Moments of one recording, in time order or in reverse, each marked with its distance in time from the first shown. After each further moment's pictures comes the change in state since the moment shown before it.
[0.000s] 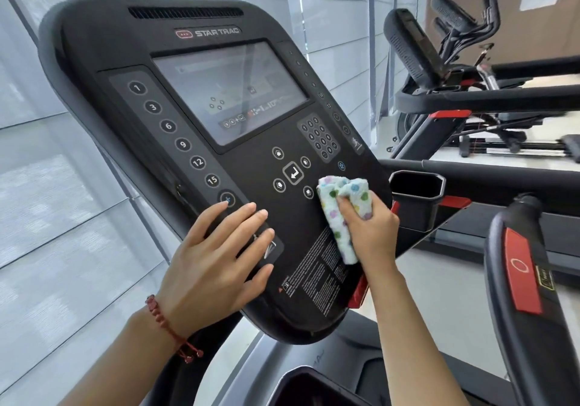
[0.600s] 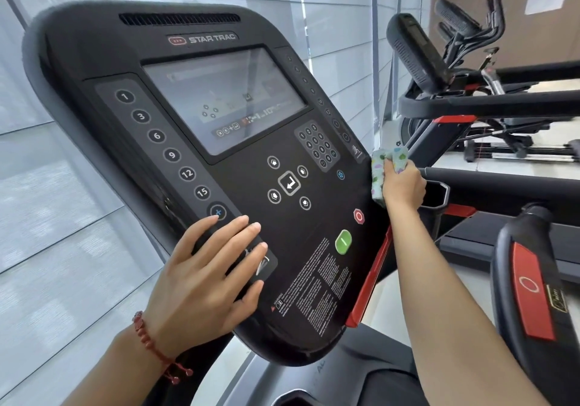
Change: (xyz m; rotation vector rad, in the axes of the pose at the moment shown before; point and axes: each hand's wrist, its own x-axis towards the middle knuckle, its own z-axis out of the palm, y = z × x) left_hand 0.001 0.002 0.005 -0.012 0.034 -0.008; right_hand 0.125 0.034 -0.004 -0.343 0.161 0.326
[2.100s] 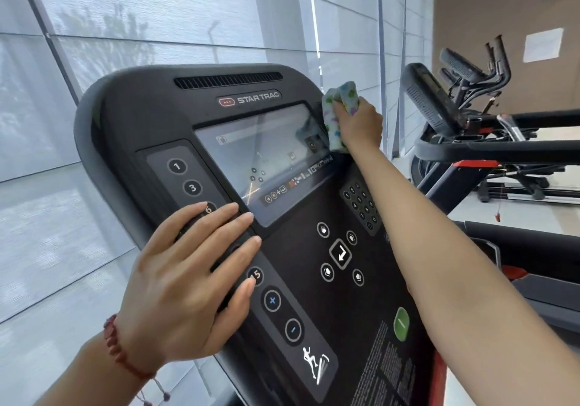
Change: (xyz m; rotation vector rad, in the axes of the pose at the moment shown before) left_hand 0.034 -0.095 -0.016 0.024 0.148 -0.027; right_hand 0.027 -0.207 0.074 0.196 -0.128 -0.458
